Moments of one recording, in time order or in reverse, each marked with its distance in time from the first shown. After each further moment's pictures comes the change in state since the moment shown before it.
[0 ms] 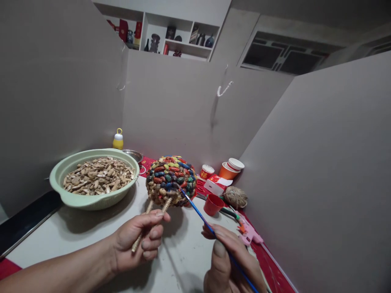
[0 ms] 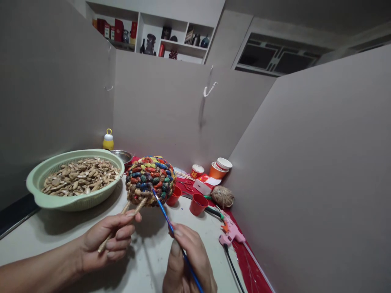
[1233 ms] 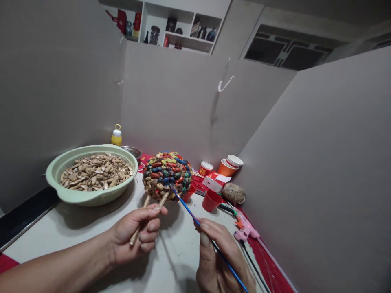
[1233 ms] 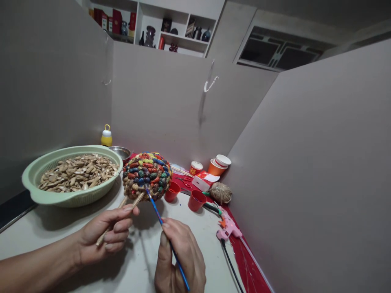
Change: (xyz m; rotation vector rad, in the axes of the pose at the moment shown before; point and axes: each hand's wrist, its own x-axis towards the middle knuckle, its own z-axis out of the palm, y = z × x) left_hand -0.001 0.004 0.009 -0.050 0.079 0.006; right_hand 0.001 0.008 -0.010 -0.102 -0.218 -0.154
